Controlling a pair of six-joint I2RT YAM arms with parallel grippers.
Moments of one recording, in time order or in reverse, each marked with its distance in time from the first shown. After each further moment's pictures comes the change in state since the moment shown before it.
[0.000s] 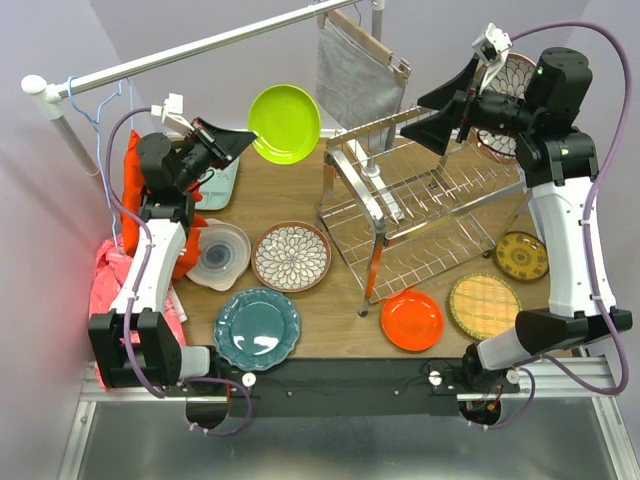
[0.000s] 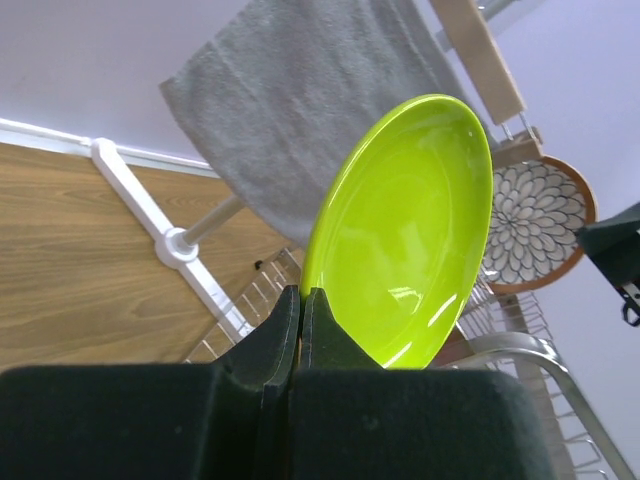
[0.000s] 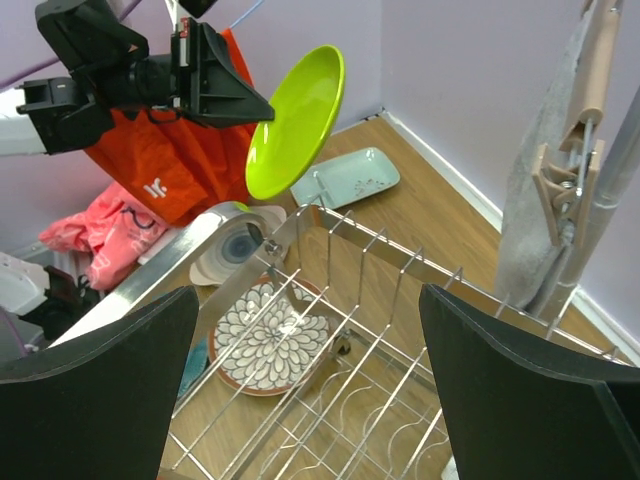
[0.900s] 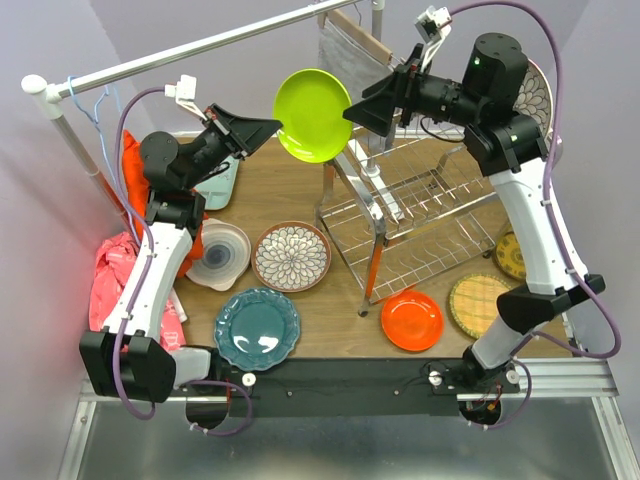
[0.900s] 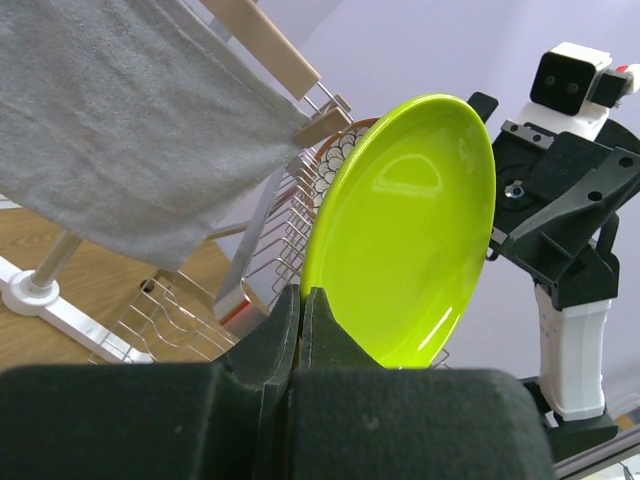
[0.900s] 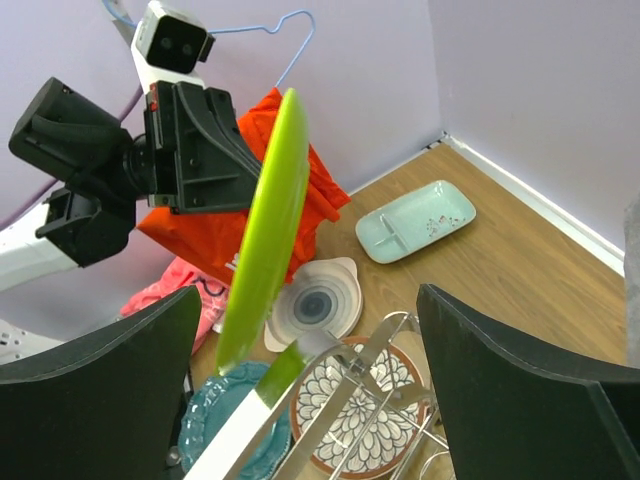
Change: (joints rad) left arm -0.143 -0.064 0.092 0.103 0.046 -0.111; right arm 0.284 0.174 0.211 0.046 0.263 0.272
